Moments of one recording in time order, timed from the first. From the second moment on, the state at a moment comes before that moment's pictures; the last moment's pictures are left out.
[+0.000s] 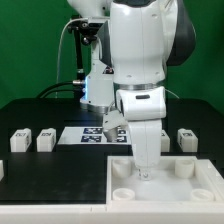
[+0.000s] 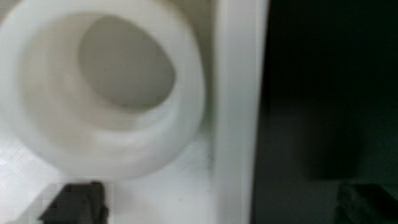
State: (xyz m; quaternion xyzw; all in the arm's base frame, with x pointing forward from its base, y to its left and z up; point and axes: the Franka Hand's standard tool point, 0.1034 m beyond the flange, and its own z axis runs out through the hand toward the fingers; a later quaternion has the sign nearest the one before) arm 0.489 0.047 0.005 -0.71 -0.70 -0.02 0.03
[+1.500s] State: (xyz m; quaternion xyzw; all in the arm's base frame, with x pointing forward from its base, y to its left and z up) arm 0.431 0.166 0.055 -1.00 -0.08 0.00 0.05
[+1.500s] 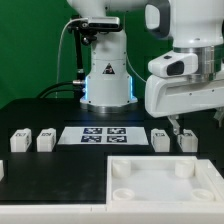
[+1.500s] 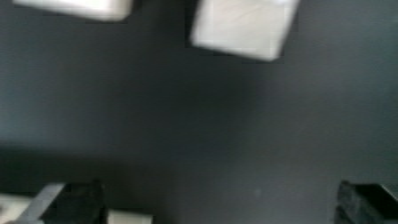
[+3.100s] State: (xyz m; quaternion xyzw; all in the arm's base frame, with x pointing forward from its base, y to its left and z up) arm 0.400 0.174 0.030 -0.90 -0.01 0.44 0.01
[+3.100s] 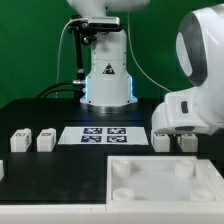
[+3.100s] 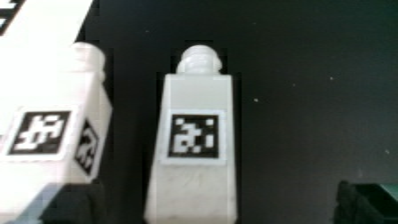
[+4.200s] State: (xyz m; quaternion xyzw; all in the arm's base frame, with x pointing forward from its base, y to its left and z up) arm 0.374 0.176 0.008 -0.90 -0.01 0.43 0.01
